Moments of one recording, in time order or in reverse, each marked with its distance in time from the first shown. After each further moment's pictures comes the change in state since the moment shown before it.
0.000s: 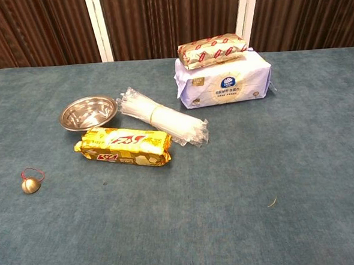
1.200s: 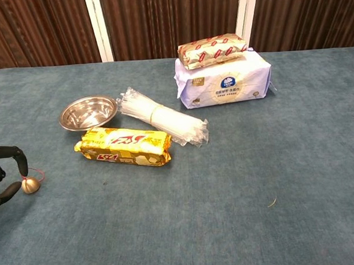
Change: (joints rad) left arm -0.290 -0.493 -0.142 0.481 -0.059 -0.240 -0.123; right arm -0.012 -0.093 0.032 -0.037 0.064 -0.070 -0.234
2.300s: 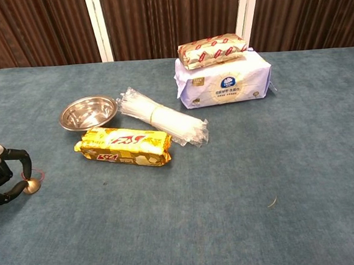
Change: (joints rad) left arm -0.062 -0.052 0.011 0.106 -0.105 -0.054 0.009; right arm 0.005 -0.001 0.000 -0.011 0.019 -0.017 -0.018
